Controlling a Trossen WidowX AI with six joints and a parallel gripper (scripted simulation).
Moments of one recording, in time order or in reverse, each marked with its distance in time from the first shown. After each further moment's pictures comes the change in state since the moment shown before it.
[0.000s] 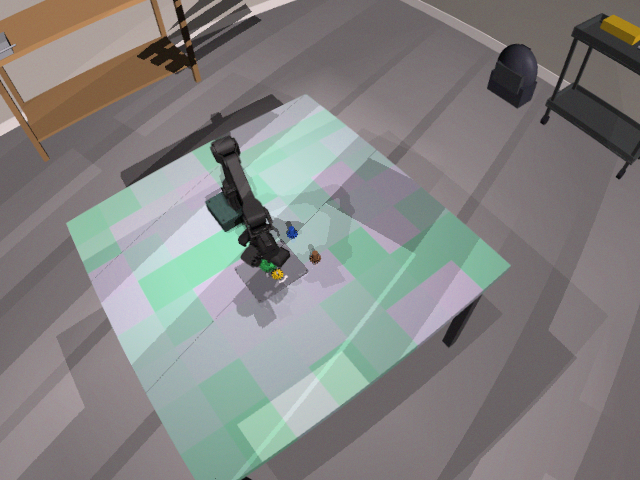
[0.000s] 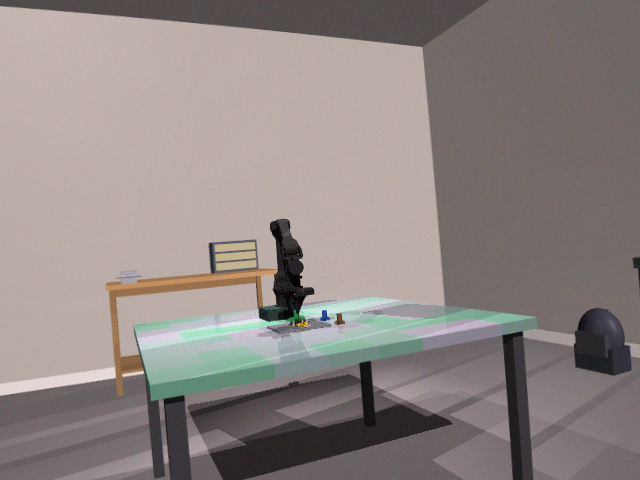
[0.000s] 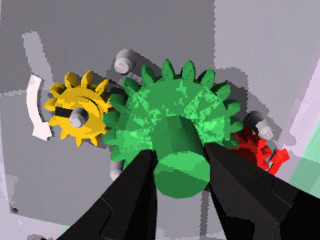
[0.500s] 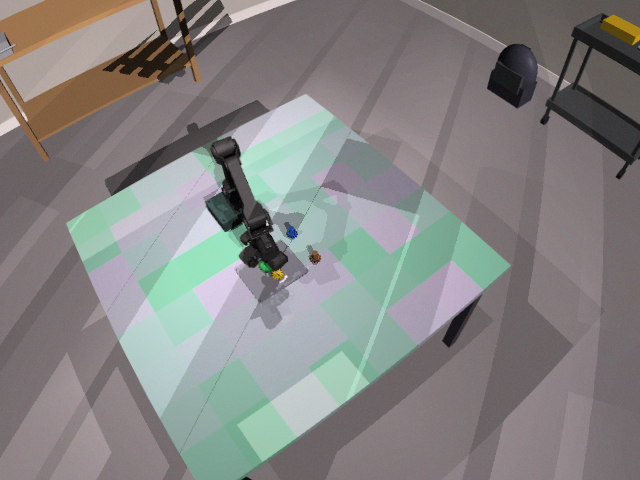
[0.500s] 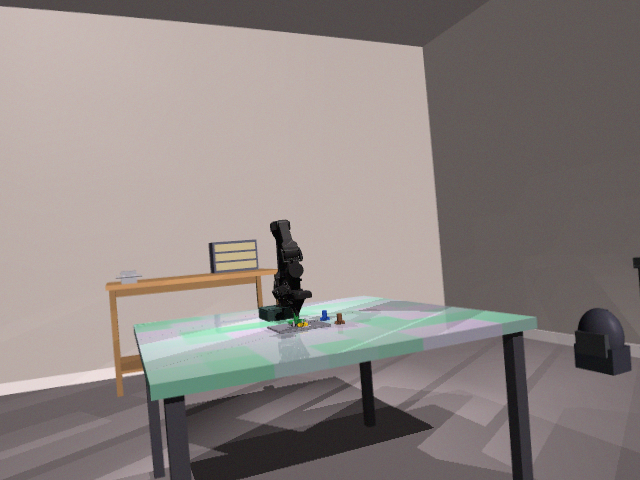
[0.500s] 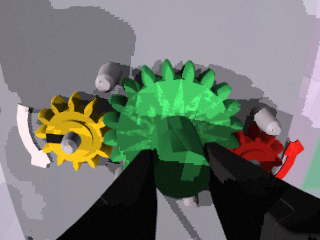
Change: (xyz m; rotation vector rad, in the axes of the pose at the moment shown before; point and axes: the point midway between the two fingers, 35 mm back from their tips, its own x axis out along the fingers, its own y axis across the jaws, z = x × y) arm 0.010 -0.002 0.000 0.163 0.000 -0.007
